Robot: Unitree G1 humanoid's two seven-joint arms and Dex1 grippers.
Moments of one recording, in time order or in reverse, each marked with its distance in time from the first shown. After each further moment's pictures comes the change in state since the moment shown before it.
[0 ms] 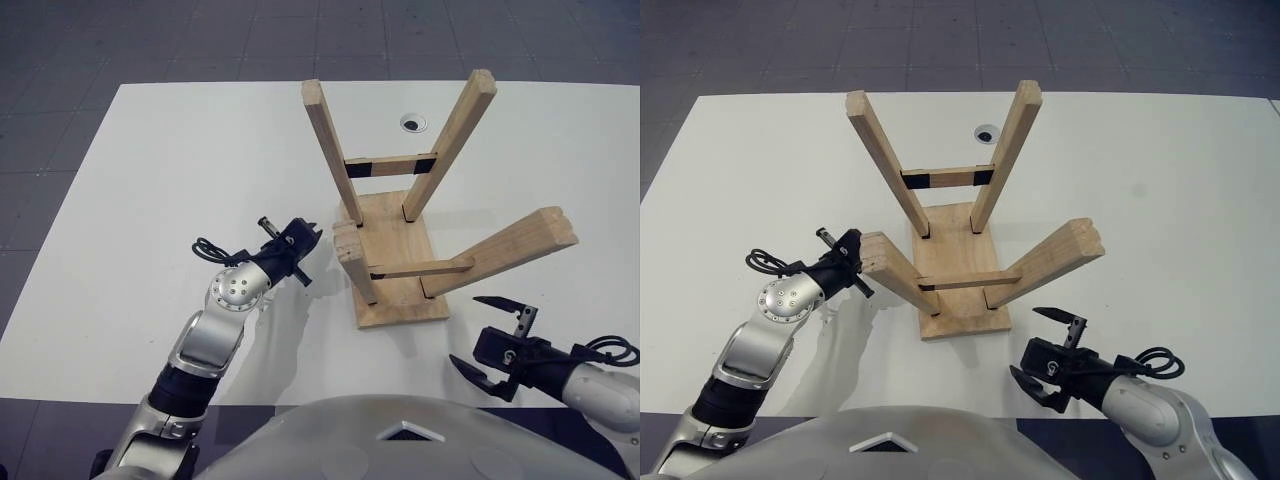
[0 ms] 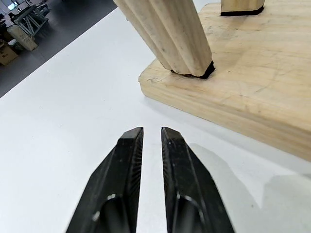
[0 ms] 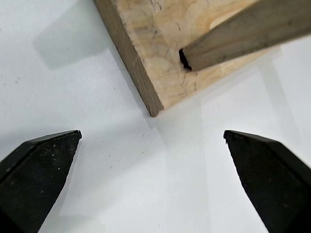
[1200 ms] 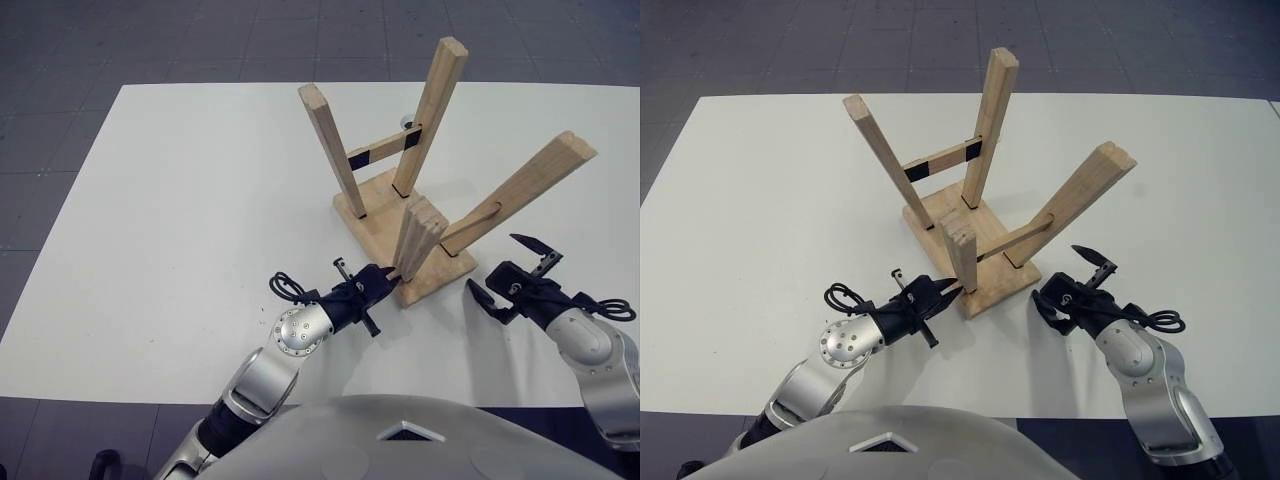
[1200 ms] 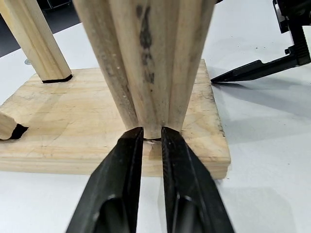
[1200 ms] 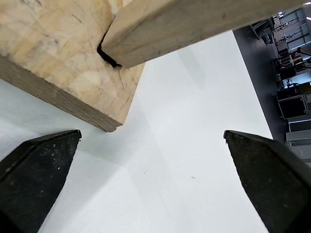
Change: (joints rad) left arm 0.126 -0.183 -0.276 -0.128 0.017 0.018 0.003; right arm -0.298 0.190 -0.024 0.393 -0.154 -0.100 -0.138
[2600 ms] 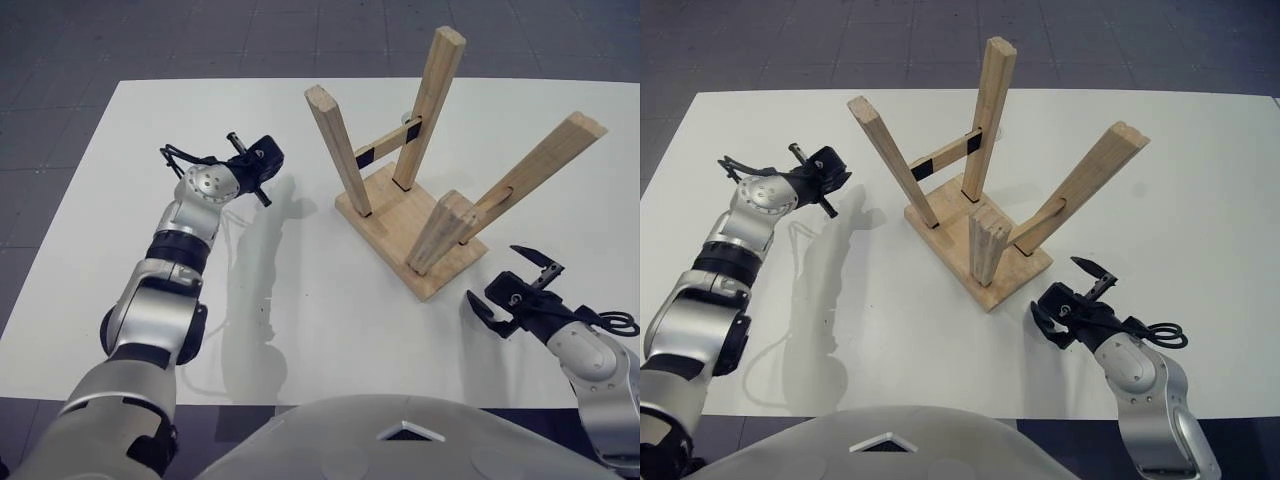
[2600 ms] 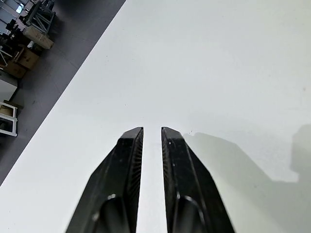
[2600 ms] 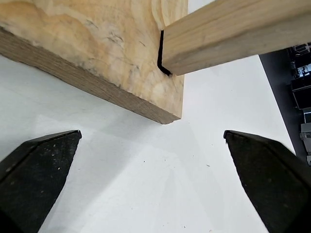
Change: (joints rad) left arm -0.917 0.168 0.300 1.427 0.122 -0.562 -0.125; right arm 0.088 0.069 -0.030 -0.175 -0.073 0.102 0.099
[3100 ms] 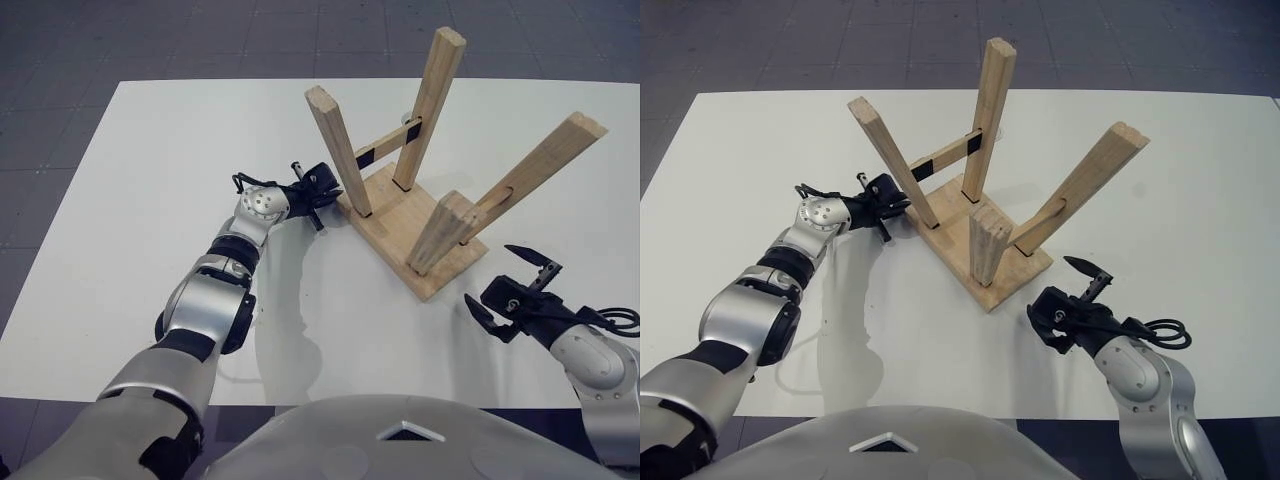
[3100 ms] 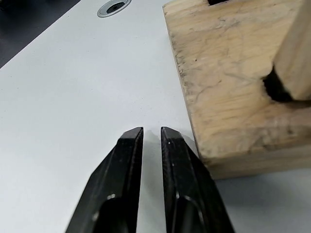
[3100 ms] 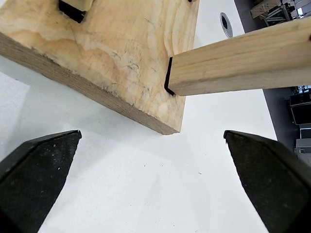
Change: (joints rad) left arm -0.008 -0.200 0.070 0.249 -0.083 -0.229 -0.159; right arm 0.017 -0.024 -0.007 -0.085 -0.086 0.029 0.069
